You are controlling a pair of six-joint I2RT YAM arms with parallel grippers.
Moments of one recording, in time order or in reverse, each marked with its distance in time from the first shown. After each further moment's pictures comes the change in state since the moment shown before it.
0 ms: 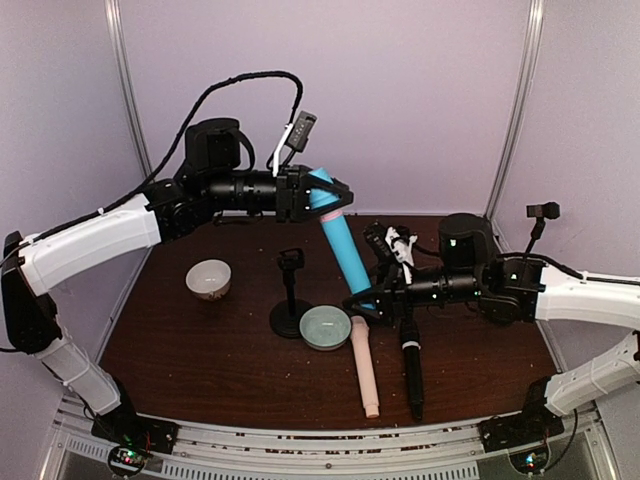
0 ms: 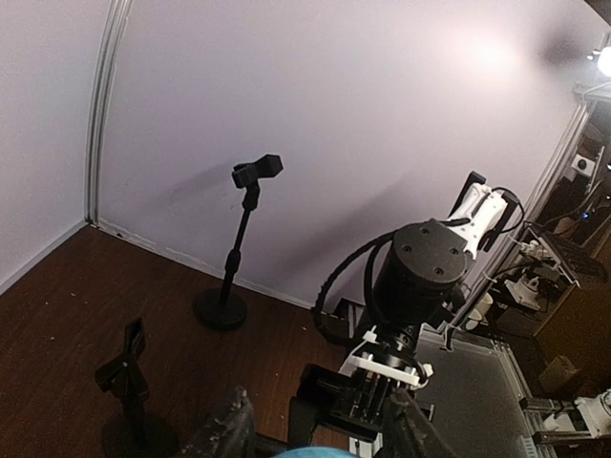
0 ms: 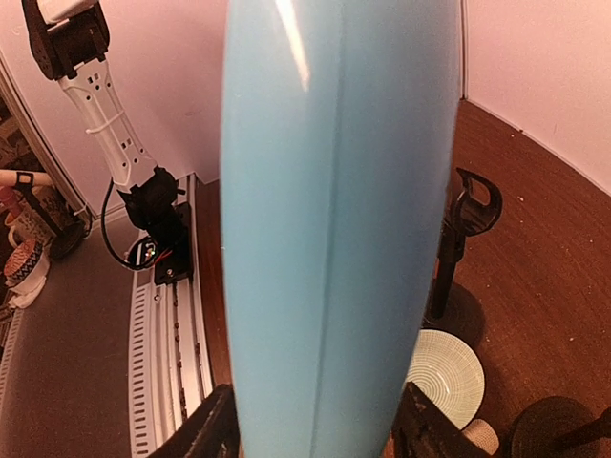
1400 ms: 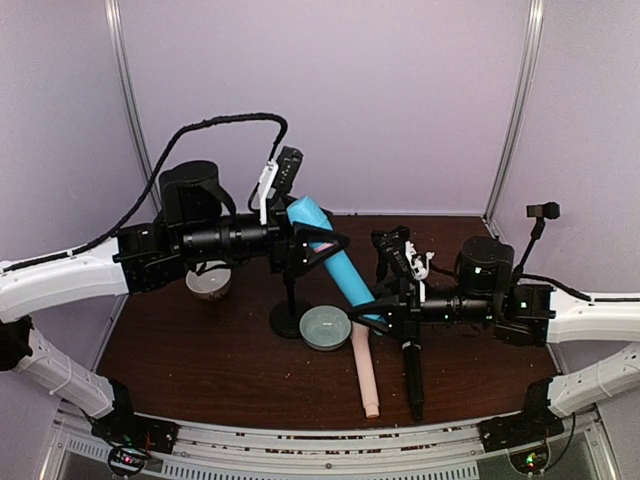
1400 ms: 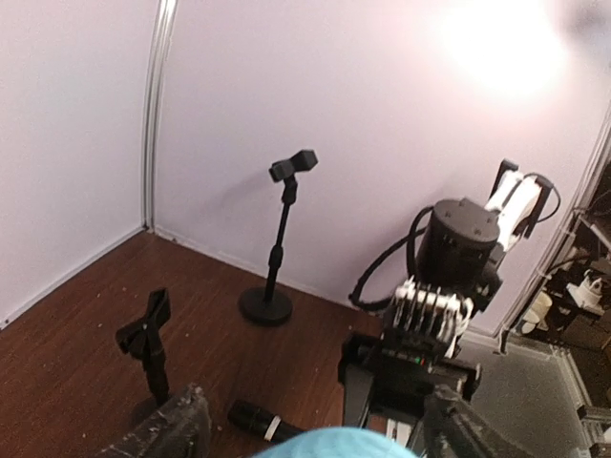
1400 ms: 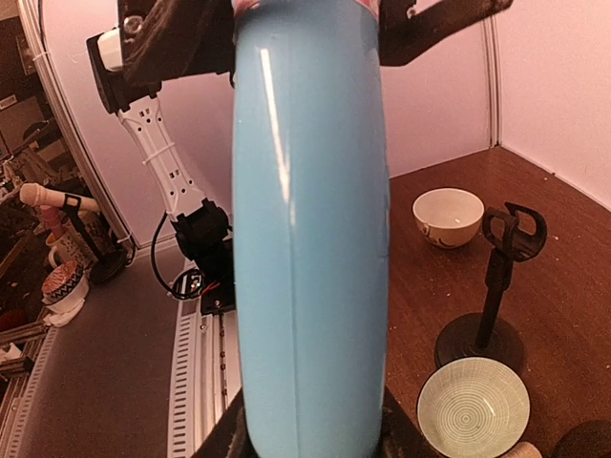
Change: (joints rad) left arm -0.185 -0.229 -0.309 0.082 -0.399 0.104; right arm 0.081 -0.114 -0.172 0.236 0.002 0.084
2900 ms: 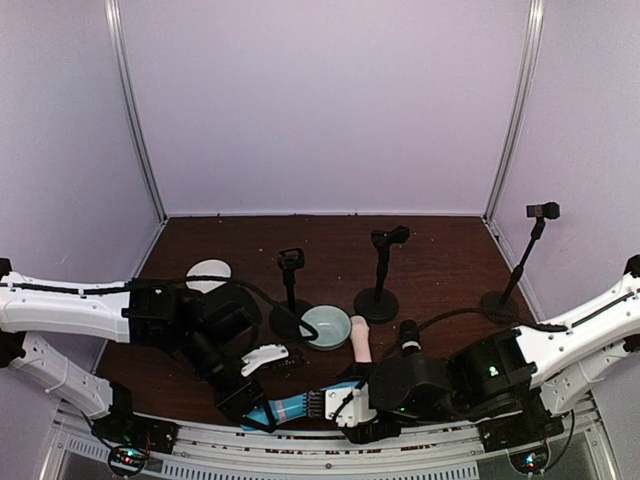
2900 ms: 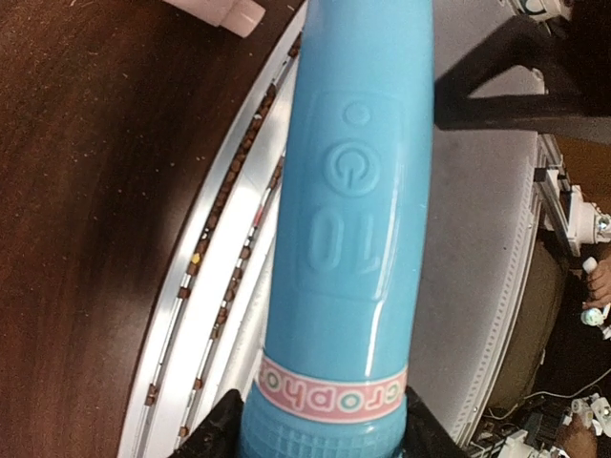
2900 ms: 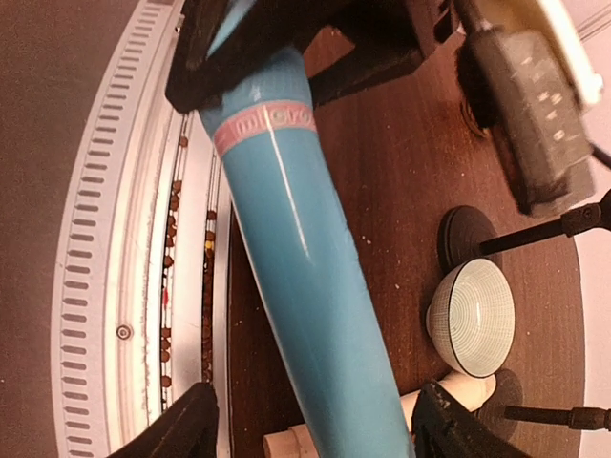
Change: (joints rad) left arm -0.201 -0.041 -0.263 -0.815 0.232 -0.114; right arm 0.584 0.270 0.244 -0.585 0.729 -0.394
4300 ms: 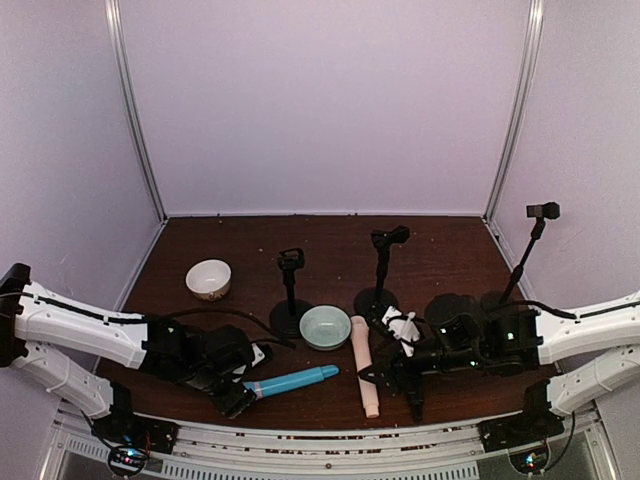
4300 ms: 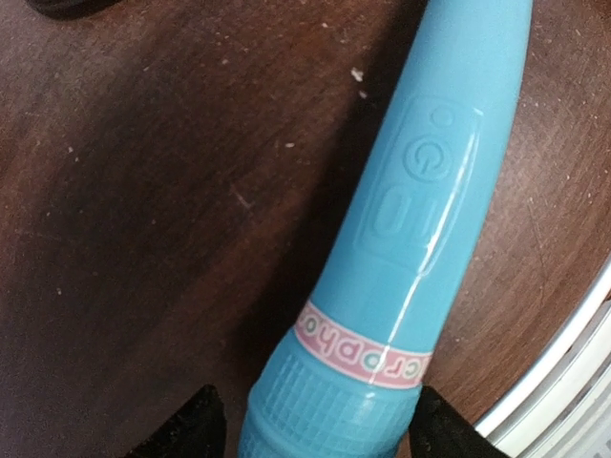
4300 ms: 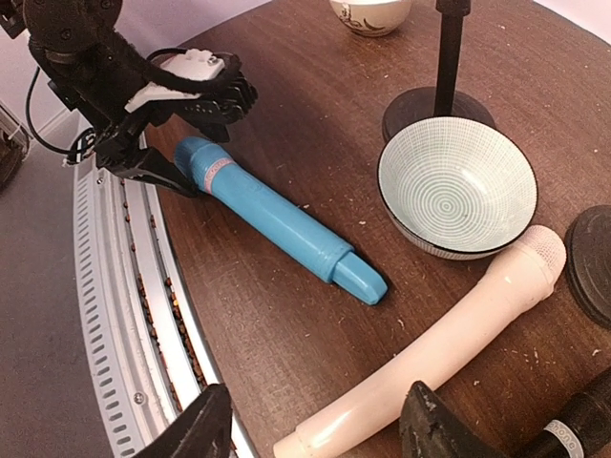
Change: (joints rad) left arm 0.012 0.026 -0.291 0.179 -0.671 -0.035; right arm -0.418 -0.227 -0.363 0.303 -0.394 0.465
